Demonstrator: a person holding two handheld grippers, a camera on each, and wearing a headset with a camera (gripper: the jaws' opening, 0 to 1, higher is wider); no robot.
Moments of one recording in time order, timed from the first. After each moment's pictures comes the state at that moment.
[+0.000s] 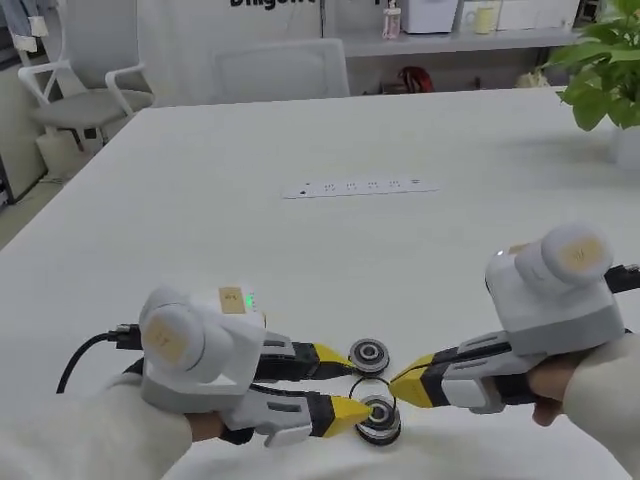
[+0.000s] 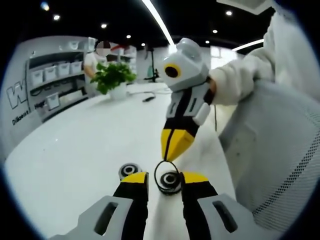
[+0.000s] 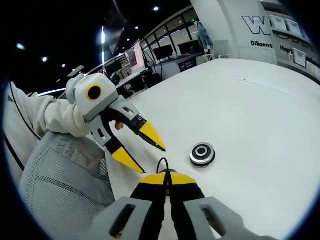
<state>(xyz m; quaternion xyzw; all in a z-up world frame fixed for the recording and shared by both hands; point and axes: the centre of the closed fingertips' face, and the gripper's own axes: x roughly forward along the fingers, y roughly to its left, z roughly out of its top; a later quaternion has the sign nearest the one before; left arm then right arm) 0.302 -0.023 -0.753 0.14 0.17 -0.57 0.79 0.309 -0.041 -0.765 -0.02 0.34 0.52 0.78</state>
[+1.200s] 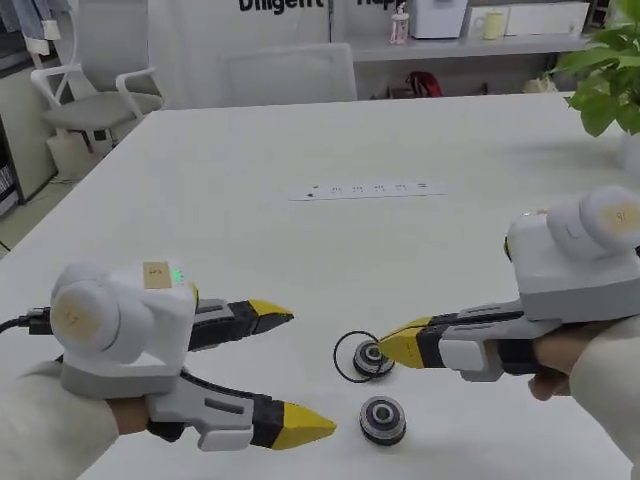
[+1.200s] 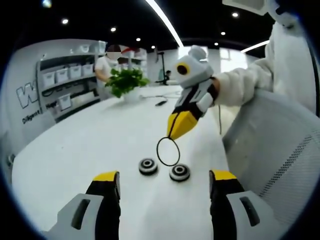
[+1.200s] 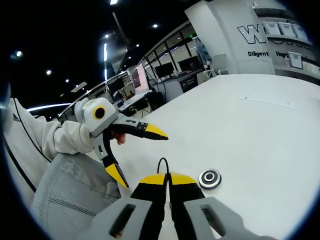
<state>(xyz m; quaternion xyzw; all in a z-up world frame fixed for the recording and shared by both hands) 0.300 0.025 -0.727 0.14 0.16 -0.53 0.82 0.311 -0.019 -0.712 0.04 0.29 0.53 0.80</state>
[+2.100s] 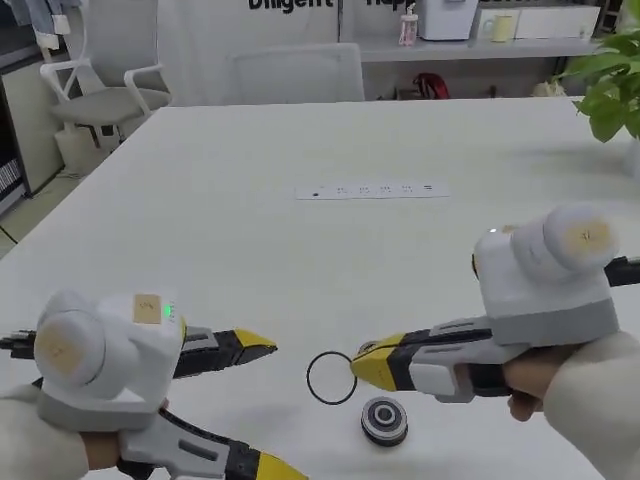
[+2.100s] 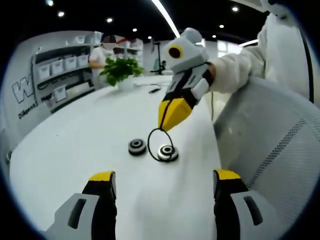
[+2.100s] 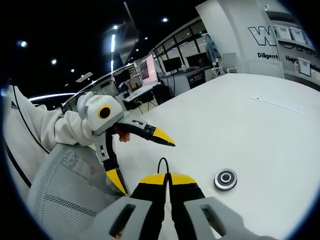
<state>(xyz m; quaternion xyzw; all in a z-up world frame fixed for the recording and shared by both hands) 0.275 0.036 -0.753 0.16 0.21 -0.55 0.80 0.292 0.006 -0.725 0.00 0.29 0.55 0.78</state>
